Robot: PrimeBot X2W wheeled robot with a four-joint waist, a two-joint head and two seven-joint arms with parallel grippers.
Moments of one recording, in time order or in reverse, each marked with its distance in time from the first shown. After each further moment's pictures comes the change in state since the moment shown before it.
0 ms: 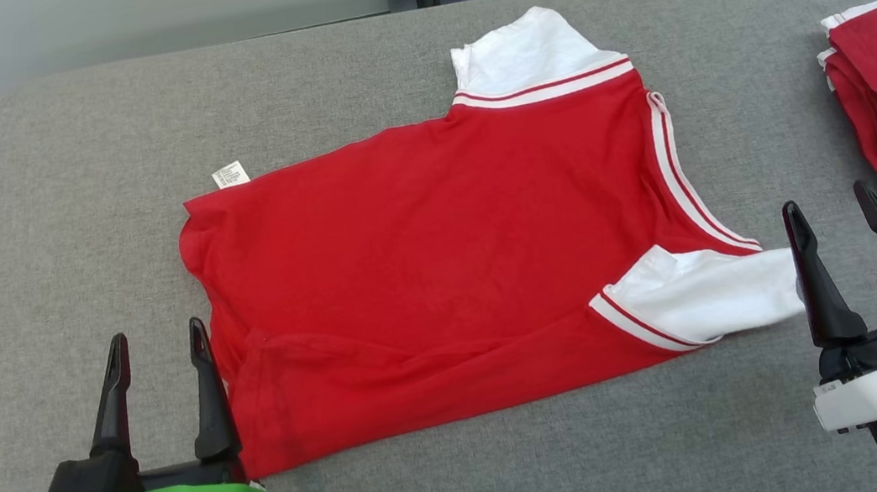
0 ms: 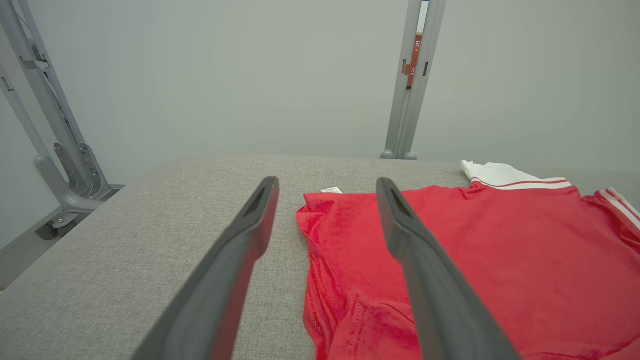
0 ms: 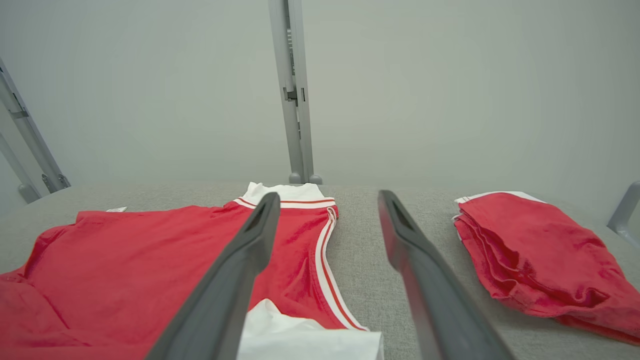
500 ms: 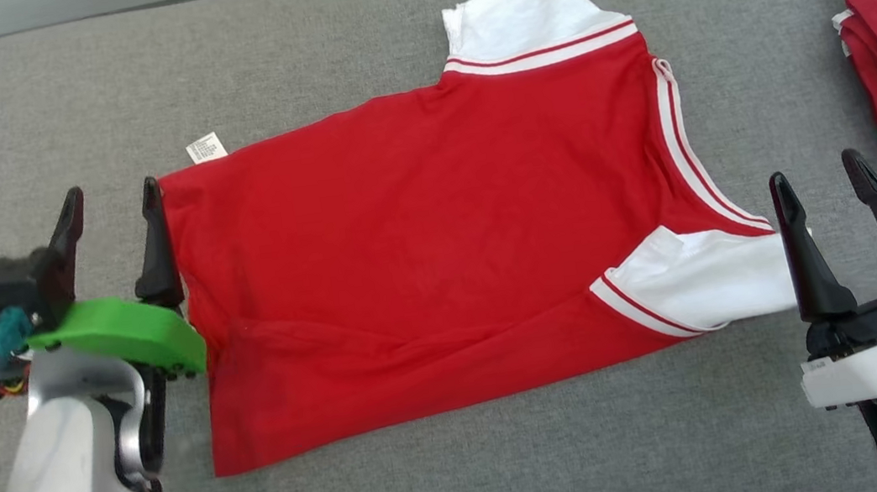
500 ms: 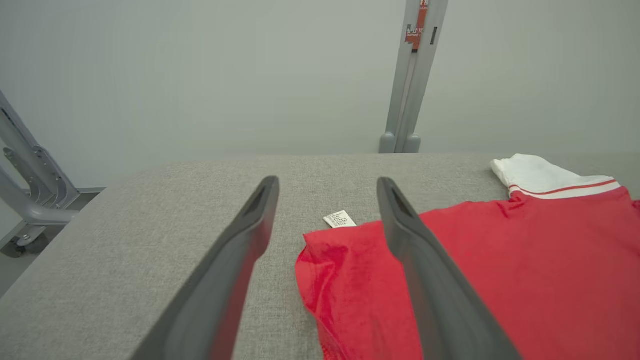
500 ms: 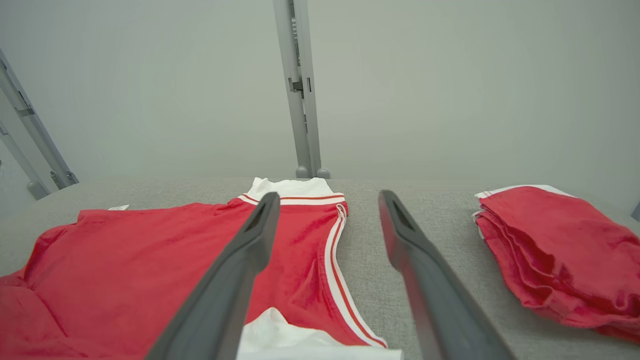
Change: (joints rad) left arm -0.390 0.063 0.001 0.269 -0.065 -0.106 0.170; right arm -0.041 0.001 0.019 -0.034 0.016 0.000 0.019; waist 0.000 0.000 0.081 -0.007
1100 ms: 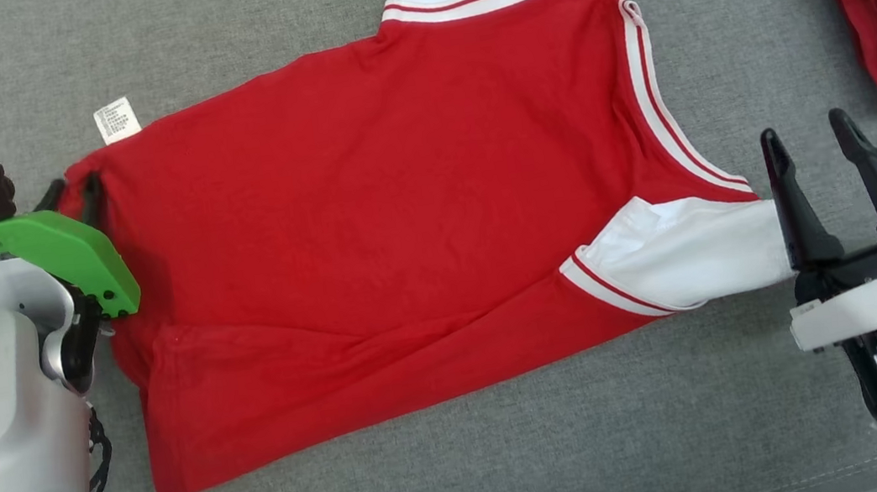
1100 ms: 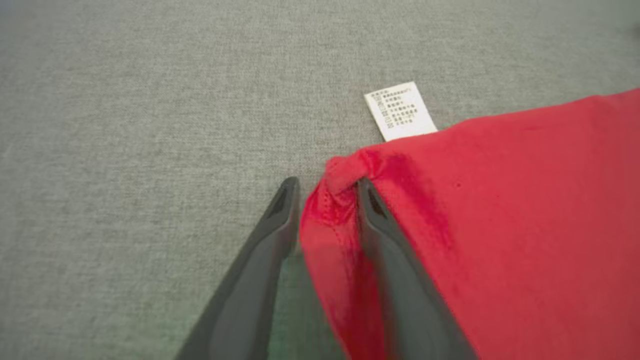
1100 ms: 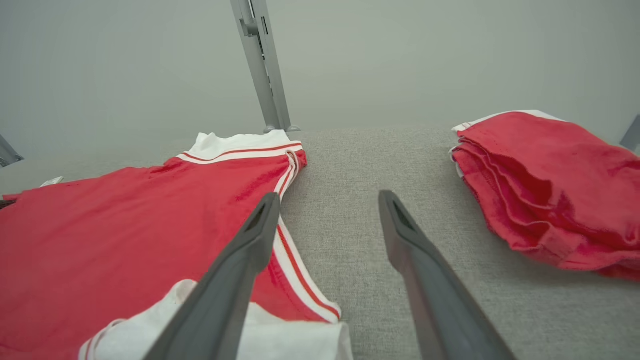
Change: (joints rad) left arm -0.377 0.045 -0.034 0.625 -0.086 -0.128 0.149; right arm -0.146 -0.032 0.034 0.170 0.071 0.000 -0.034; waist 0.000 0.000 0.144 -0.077
